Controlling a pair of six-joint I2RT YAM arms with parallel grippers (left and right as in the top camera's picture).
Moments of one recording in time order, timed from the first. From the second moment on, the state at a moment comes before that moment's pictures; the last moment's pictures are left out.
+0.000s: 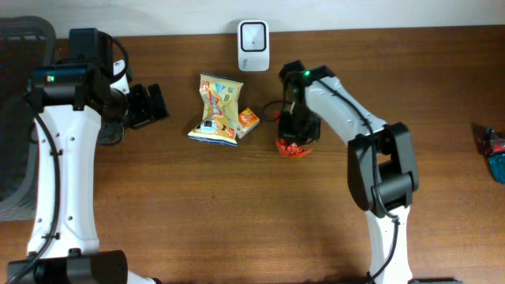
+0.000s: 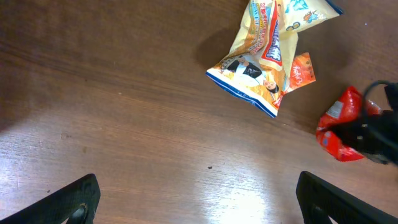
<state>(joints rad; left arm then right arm) 0.03 1.68 1.86 -1.45 0.13 -0.31 0.32 2.27 1.84 -1.21 -0.23 0.50</state>
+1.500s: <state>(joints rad) 0.03 1.68 1.86 -1.46 0.13 -0.31 0.37 2.33 2.18 -0.49 -0.10 0.59</state>
